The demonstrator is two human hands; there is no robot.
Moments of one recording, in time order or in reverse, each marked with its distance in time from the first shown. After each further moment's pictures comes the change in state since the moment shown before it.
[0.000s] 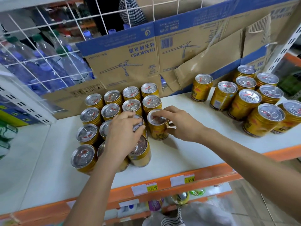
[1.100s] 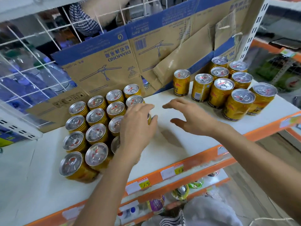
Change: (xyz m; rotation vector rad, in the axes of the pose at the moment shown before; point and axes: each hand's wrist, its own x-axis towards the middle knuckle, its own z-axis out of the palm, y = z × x) left_hand 0.005 0.065 0.016 -0.037 0.007 0.158; right_hand -0.060 0.024 -0.021 0.057 0.245 0.038
